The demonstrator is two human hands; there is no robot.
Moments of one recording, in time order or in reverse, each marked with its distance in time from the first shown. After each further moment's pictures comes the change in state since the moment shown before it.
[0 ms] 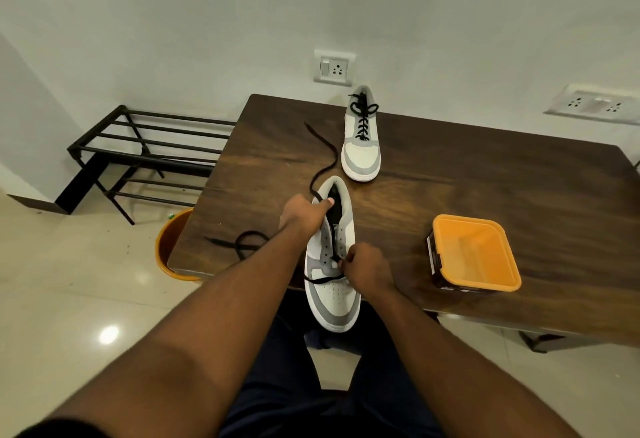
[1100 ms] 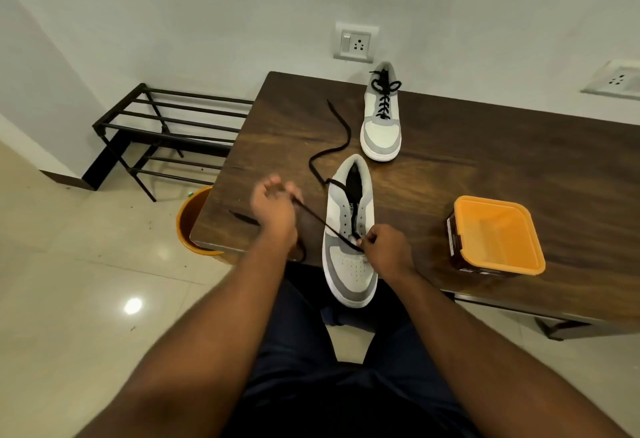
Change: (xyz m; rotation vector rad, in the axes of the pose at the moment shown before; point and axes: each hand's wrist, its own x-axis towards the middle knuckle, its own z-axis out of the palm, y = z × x) left_hand -0.027 -0.043 -0.038 -1.098 0.258 -0.050; right_hand 0.000 0.008 0.007 0.057 0.073 -0.018
